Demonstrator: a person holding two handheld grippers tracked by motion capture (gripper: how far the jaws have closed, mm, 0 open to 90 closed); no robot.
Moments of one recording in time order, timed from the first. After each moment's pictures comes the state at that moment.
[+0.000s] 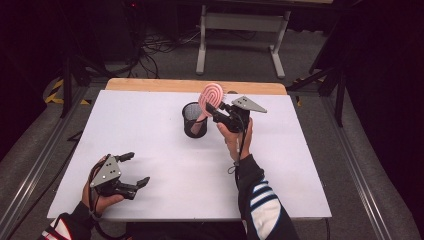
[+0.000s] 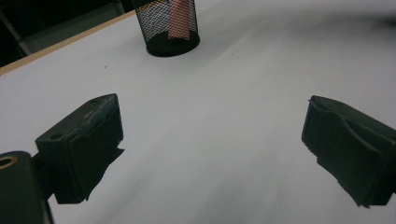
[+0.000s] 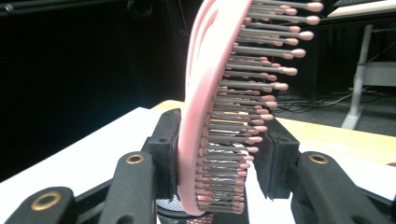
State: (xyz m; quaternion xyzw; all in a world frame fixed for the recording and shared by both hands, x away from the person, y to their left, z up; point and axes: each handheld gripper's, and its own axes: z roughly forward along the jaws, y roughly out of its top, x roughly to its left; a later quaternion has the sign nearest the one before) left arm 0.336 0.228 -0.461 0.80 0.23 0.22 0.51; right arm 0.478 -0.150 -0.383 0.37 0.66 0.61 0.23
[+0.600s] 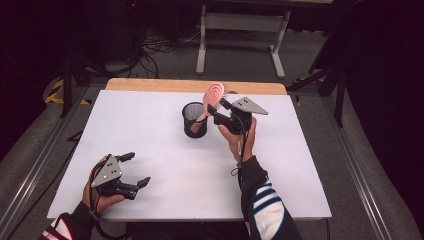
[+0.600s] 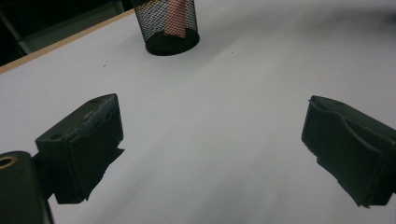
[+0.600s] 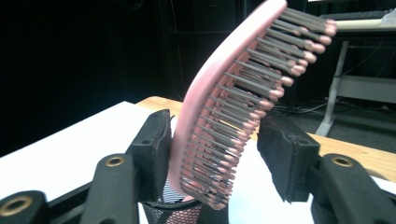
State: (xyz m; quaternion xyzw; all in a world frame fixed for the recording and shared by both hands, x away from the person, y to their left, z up) left arm 0.336 0.227 -0.462 0.80 0.23 0.22 0.50; right arm 0.466 -0.152 -0.375 0.37 0.67 0.58 0.27
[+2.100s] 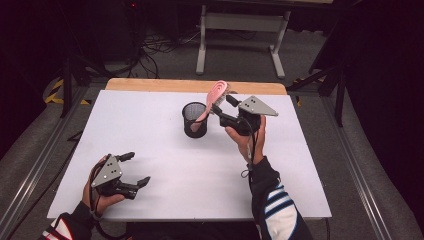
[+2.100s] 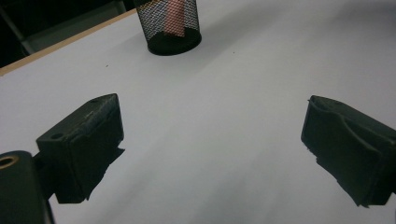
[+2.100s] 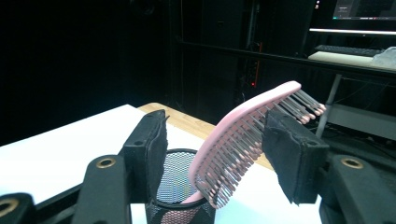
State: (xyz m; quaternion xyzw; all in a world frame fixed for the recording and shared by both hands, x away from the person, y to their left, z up) left arm 0.336 0.227 -0.461 0.80 0.23 0.23 0.50; right arm 0.443 -0.165 -0.346 0.31 0.68 0.58 0.31
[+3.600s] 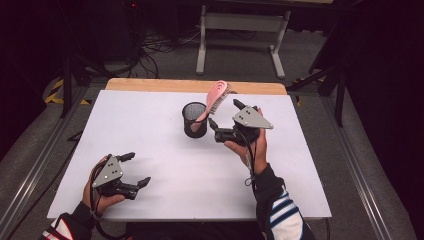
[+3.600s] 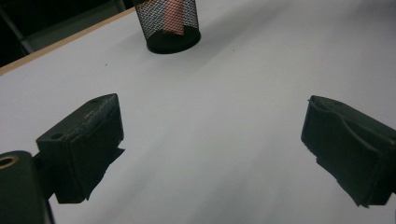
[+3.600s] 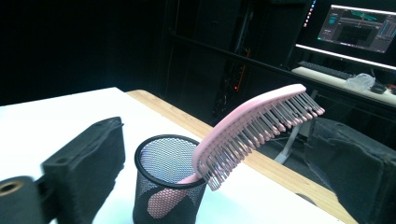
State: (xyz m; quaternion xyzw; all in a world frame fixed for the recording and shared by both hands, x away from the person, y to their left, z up) left arm 0.336 0.226 -0.461 0.80 0.23 0.23 0.50; right arm 0.416 -0.158 -0.350 0.27 0.70 0.54 0.37
